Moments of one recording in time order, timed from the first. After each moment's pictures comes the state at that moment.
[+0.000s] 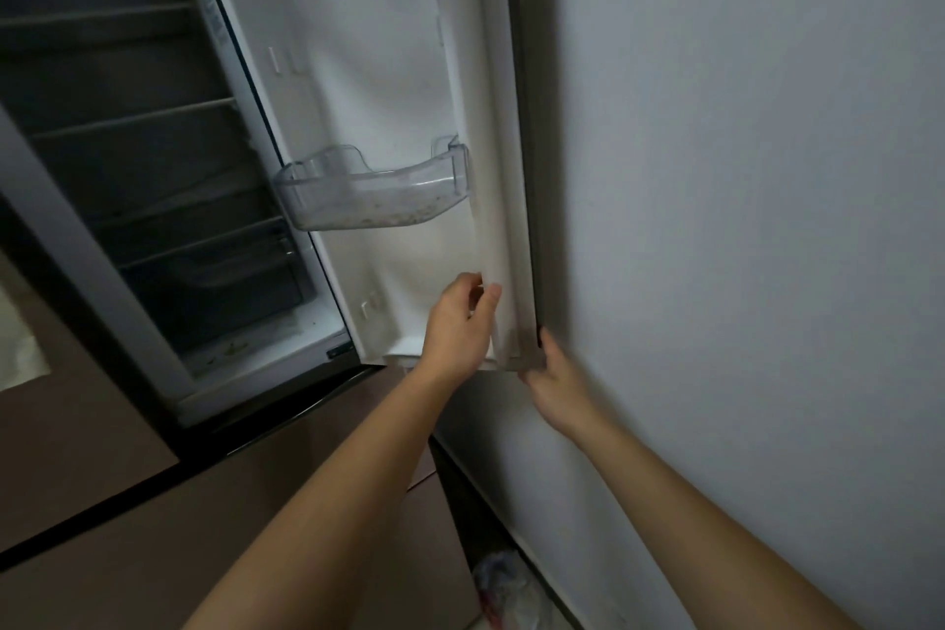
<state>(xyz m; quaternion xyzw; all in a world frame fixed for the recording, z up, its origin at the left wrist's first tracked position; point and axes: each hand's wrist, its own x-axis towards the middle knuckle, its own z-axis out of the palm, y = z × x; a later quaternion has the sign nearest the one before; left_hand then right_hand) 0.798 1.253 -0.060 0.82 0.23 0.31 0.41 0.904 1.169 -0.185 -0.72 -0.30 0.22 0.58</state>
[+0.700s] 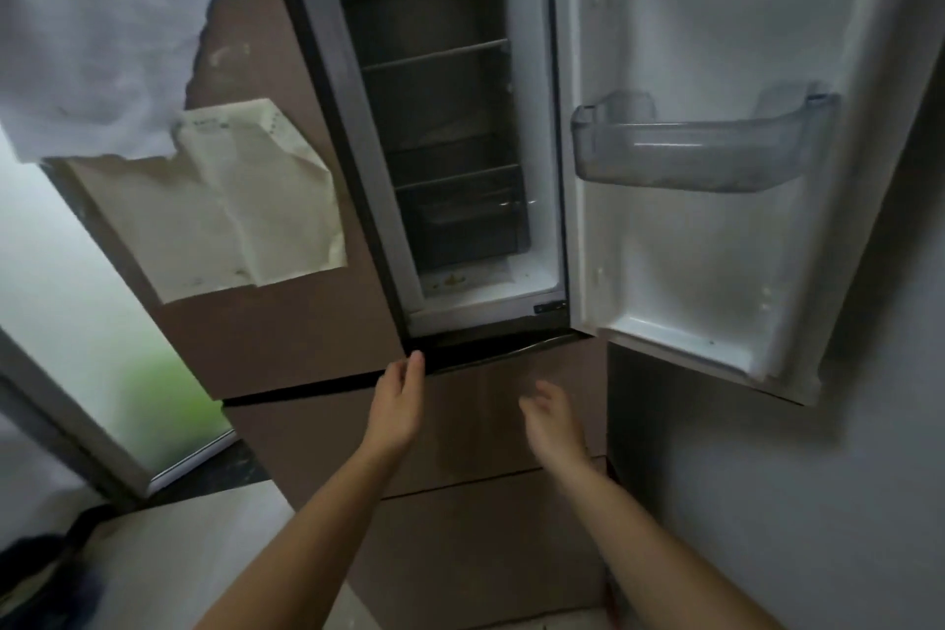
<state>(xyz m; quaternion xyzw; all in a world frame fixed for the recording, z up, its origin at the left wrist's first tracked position) 0.515 1.364 -0.134 0.64 0.56 0.35 0.40 0.692 1.297 -0.196 -0.68 -0.30 0.41 0.53</state>
